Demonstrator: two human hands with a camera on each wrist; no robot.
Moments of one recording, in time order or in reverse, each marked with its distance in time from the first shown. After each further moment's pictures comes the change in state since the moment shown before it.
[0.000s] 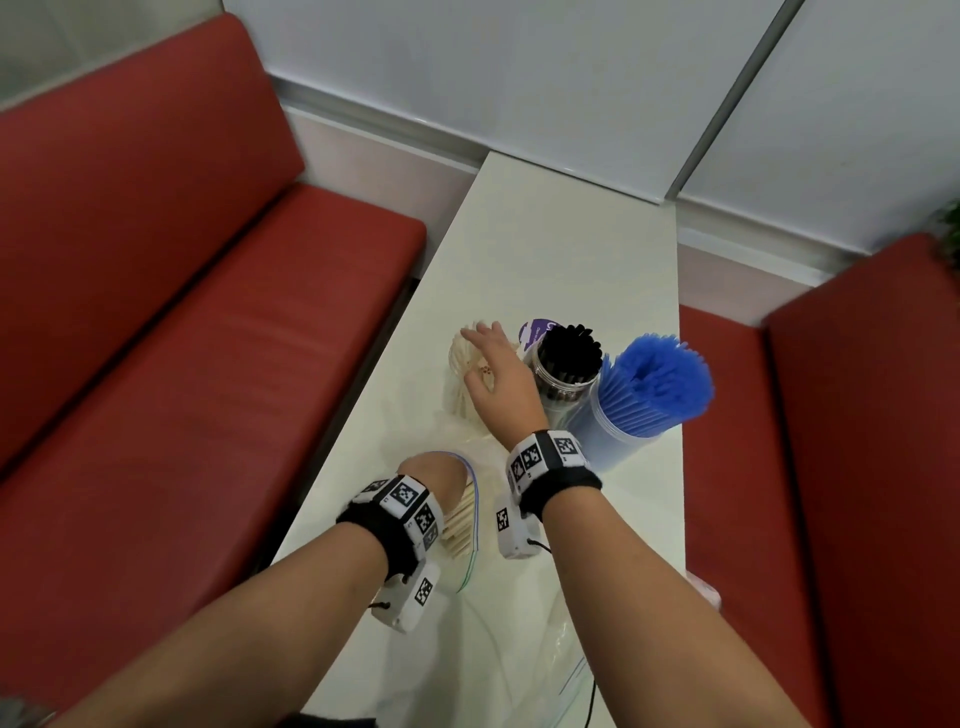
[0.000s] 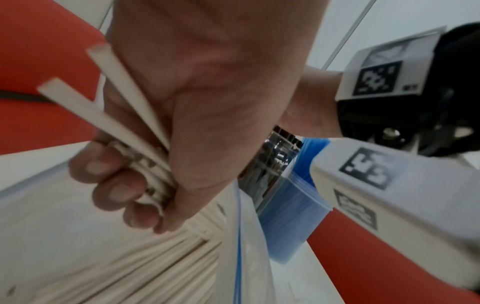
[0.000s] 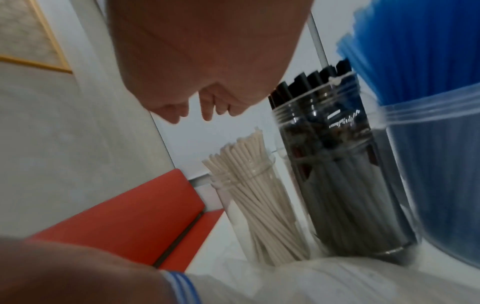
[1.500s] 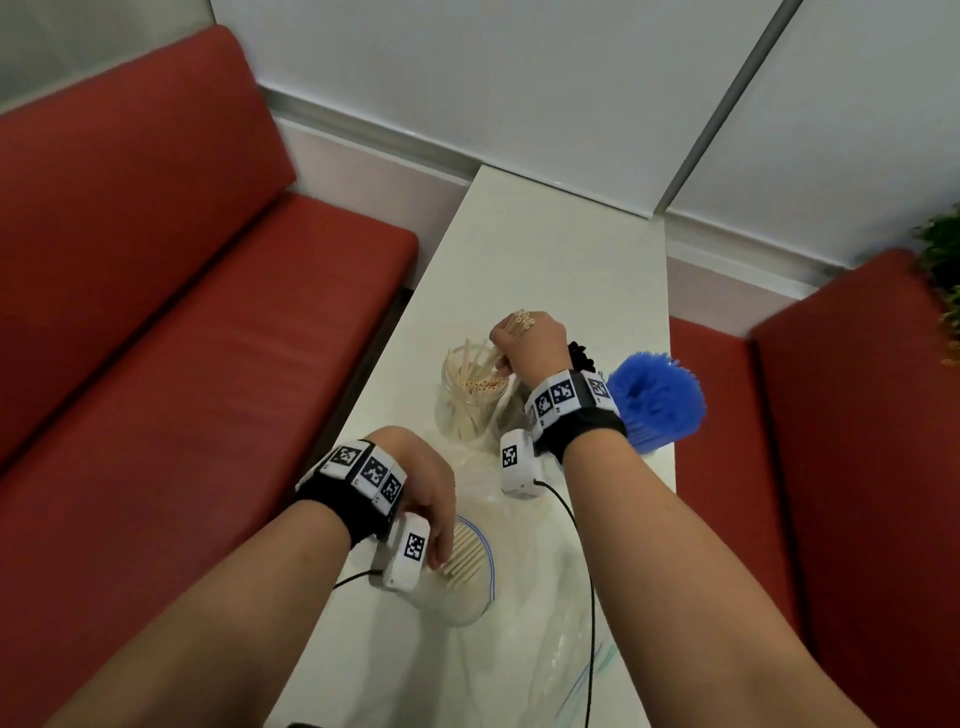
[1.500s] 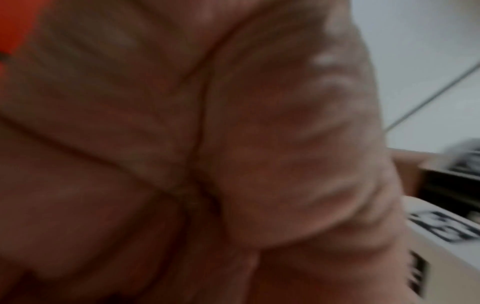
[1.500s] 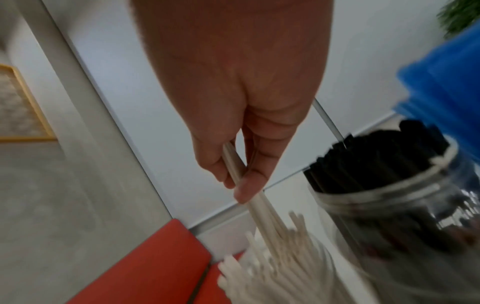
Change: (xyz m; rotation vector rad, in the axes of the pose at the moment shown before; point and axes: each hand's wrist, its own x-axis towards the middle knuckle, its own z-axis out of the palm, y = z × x) left_hand 0.009 -0.035 -0.054 -0.597 -0.927 0.213; right_hand 0.066 -0.034 -0.059 -0.114 0.012 0.370
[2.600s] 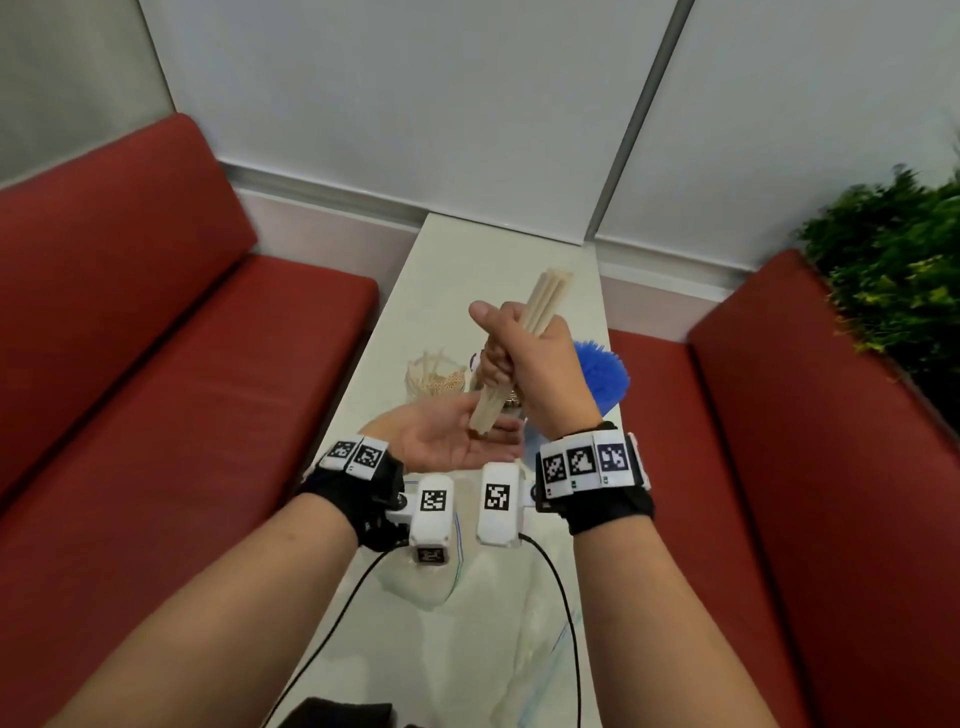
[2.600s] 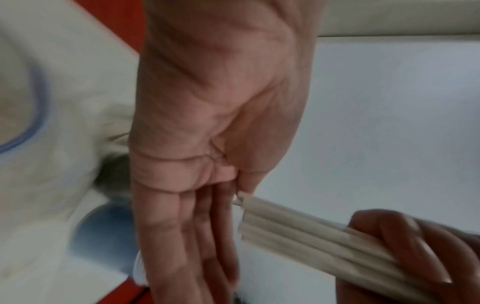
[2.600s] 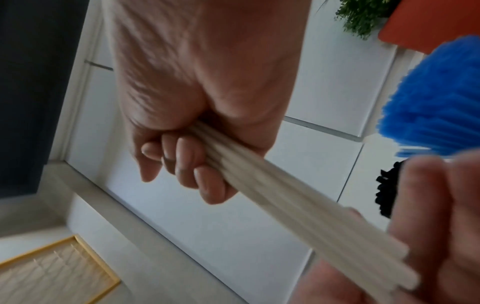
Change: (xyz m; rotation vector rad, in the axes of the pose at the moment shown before) left_hand -0.031 0.069 0.047 -1.066 0.081 0.648; right_hand -0.164 -0.028 -0.067 0.994 0.016 -0.282
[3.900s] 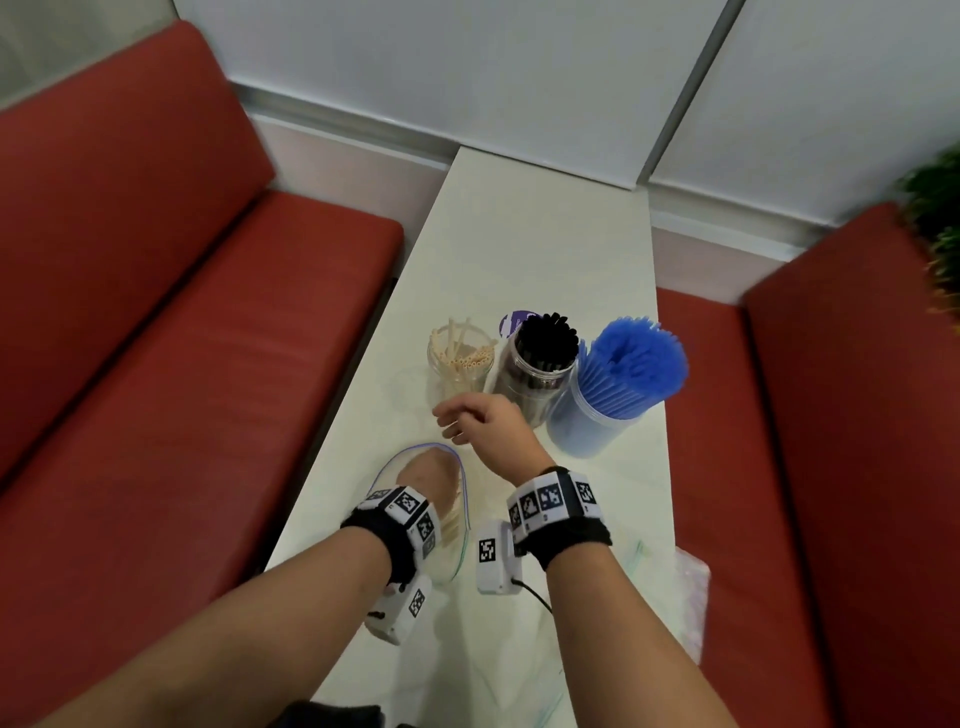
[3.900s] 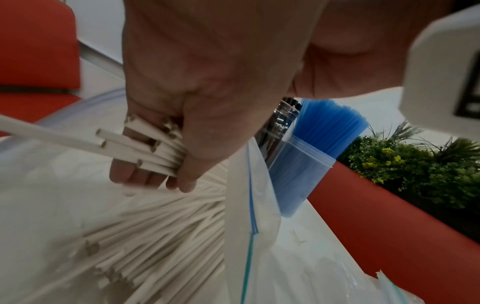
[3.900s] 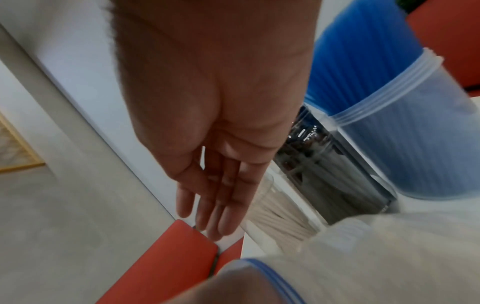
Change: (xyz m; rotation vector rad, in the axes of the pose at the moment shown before) left_hand 0.057 -0.080 -0.090 2.019 0.796 -0.139; right_hand 0.026 0.168 -0.021 -0.581 -0.235 0.313
